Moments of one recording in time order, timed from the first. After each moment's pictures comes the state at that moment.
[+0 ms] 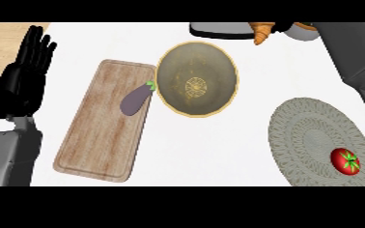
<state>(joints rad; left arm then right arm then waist) -0.32 0.30 0.19 -1.45 0.14 0.01 -0.02 -1.42 -0.41 0.01 -0.25 0.83 0.40 -0.92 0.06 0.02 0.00</state>
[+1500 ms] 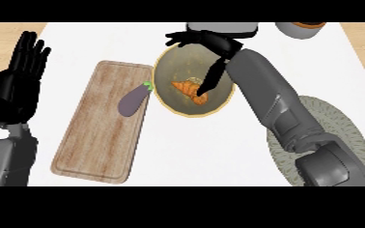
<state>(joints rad) -0.27 0.30 0.21 -1.50 0.14 0.01 -0.02 -1.25 -0.06 -0.11 -0.15 0.67 0.34 -0.76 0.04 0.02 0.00</state>
